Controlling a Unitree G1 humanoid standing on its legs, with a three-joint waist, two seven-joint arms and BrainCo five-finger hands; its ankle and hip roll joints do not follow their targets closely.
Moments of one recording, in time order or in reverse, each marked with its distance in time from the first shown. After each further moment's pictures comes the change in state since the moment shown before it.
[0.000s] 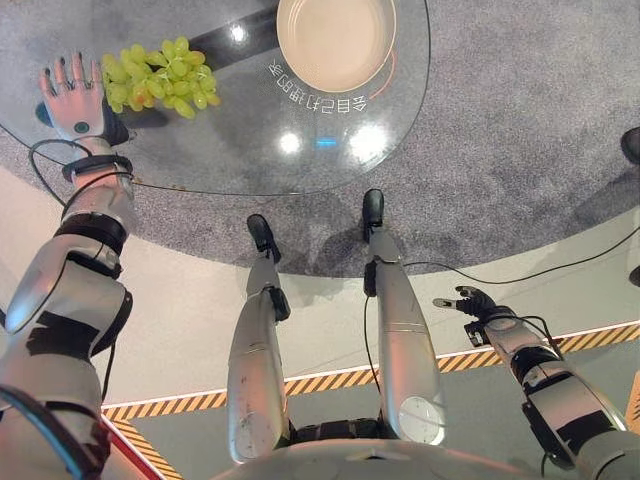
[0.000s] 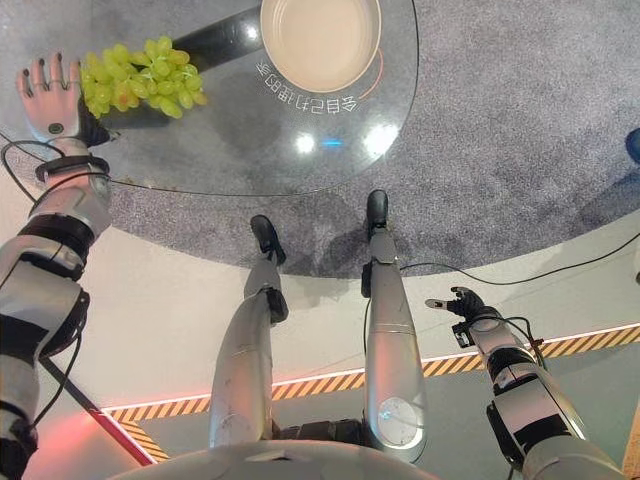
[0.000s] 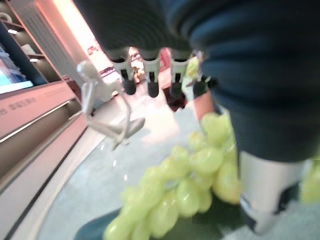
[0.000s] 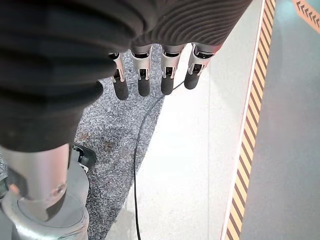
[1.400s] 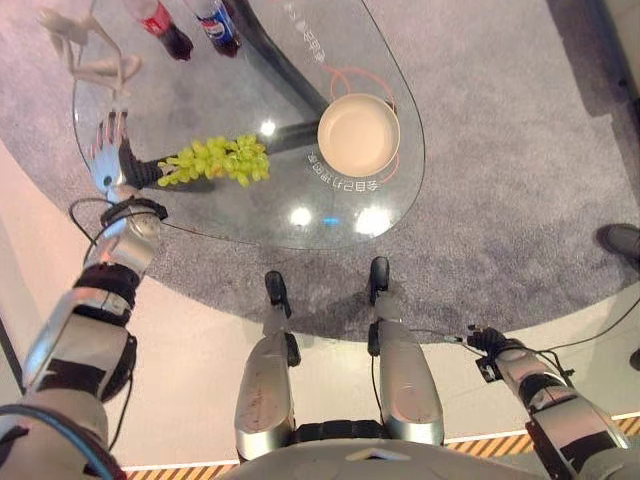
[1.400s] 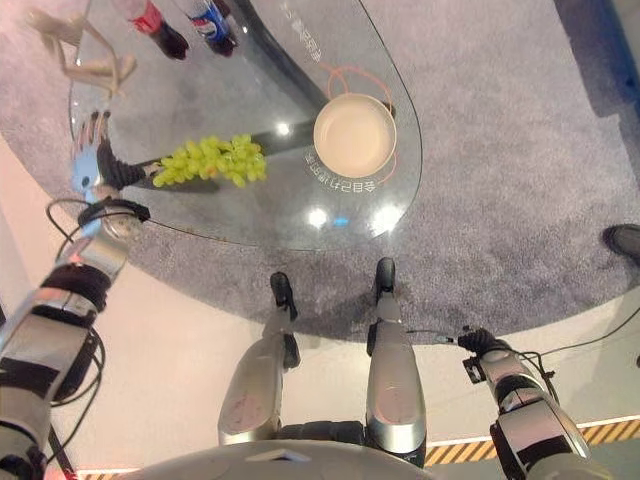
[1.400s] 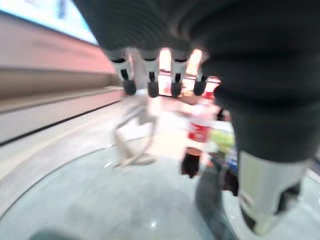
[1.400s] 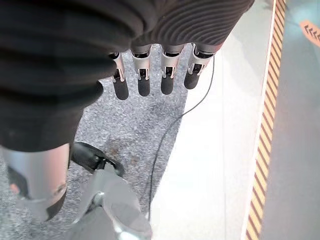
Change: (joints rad) left arm 0.255 -0.033 0.164 -0.206 -0.201 -0.248 -0.034; right arm 0.076 0.012 -0.073 0.055 -0.082 0.045 0.037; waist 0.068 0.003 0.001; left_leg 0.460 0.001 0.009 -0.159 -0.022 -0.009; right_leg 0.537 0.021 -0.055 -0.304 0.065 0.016
